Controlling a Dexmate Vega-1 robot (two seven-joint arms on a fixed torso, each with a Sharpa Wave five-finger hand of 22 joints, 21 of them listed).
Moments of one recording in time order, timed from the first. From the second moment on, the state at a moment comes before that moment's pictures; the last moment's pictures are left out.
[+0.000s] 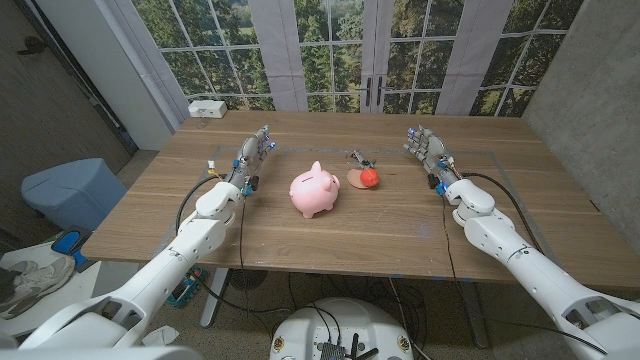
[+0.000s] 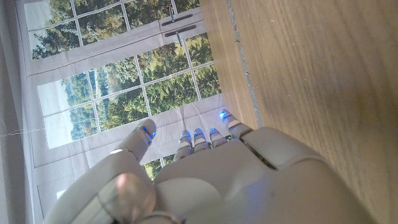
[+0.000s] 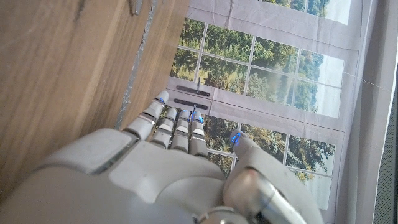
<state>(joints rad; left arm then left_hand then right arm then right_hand) 0.82 0.49 0.38 -1.26 -0.65 -0.31 -0.04 0.20 0.15 0.70 0.07 0.18 0.00 -0.03 0.17 0.17 -0.06 -0.07 0.18 0.17 -0.13 -0.04 0.17 0.17 0.01 -0.03 0.25 0.17 -0.83 -0.51 -0.38 -1.30 0.65 0.27 0.04 0.29 0.17 0.48 0.14 0.20 0.29 0.01 0.19 0.18 0.23 -0.01 0.20 0.20 0.11 -0.04 0.20 0.46 0.30 -0.04 0.27 0.17</state>
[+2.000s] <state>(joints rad) 0.94 0.66 0.48 -1.72 -0.15 -0.04 0.31 0.22 -0.10 0.55 -0.17 0.18 -0.11 -0.07 0.18 0.18 -0.12 -0.08 0.18 0.18 -0.09 -0.03 0.17 0.17 0.03 -0.03 0.20 0.17 -0.87 -0.48 -0.35 -1.20 0.65 0.39 0.03 0.34 0.14 0.46 0.01 0.18 0.30 0.06 0.19 0.18 0.26 0.03 0.20 0.20 0.15 -0.04 0.21 0.40 0.34 -0.04 0.25 0.17</state>
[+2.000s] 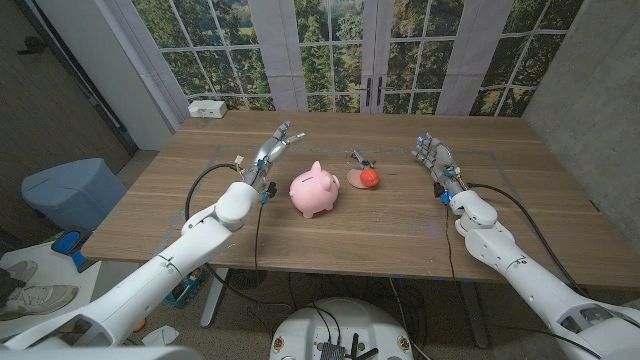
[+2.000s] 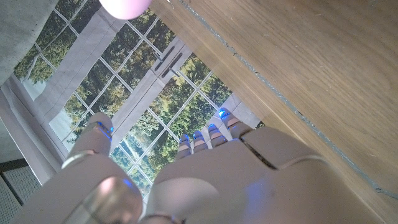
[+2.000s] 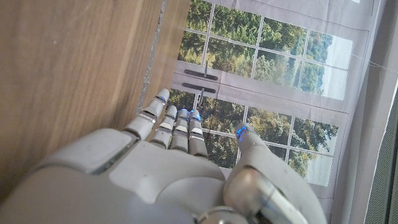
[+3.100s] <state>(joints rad) 1.03 0.76 0.51 -2.00 0.06 0.21 0.34 0.25 -0.13 0.55 -0.18 0.18 -0.15 -0.06 0.18 0.17 -0.14 -0.08 0.18 0.18 -0.10 -0.04 0.17 0.17 0.03 -0.03 0.20 0.18 -1.02 -0.50 -0.30 -1.32 0.66 0.47 -0.02 0.33 0.12 0.44 -0.01 0.18 0.31 0.06 0.19 0.18 0.26 0.04 0.20 0.20 0.16 -0.03 0.21 0.39 0.35 -0.03 0.25 0.17</state>
